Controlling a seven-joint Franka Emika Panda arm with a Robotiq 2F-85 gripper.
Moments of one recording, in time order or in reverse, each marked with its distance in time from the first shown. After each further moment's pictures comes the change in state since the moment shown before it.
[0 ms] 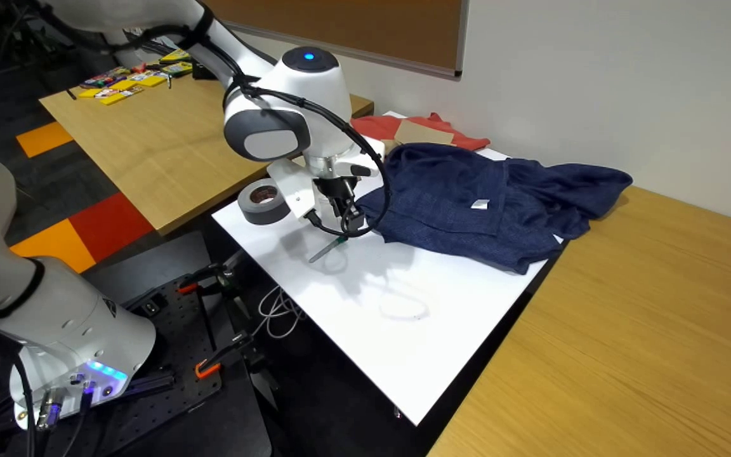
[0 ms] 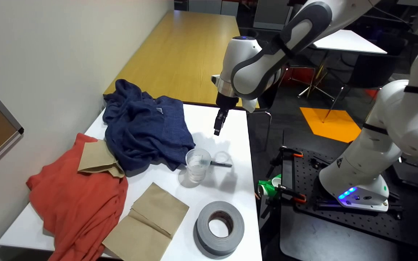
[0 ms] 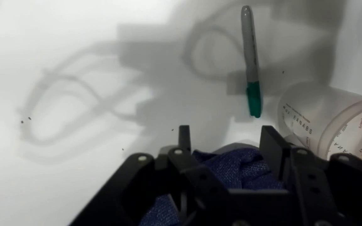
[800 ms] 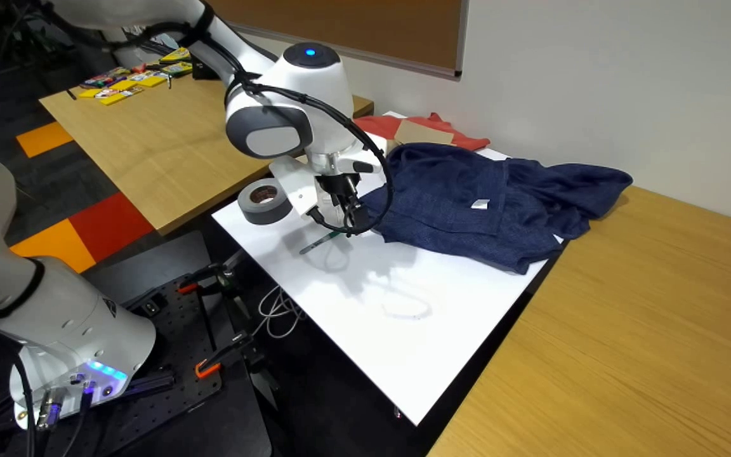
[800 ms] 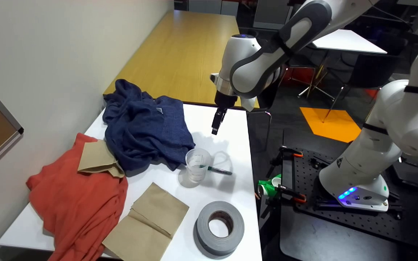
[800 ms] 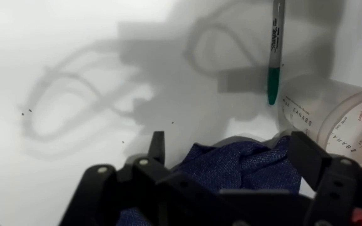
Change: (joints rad) arm 0.000 0.000 0.000 0.012 0.000 0.000 0.001
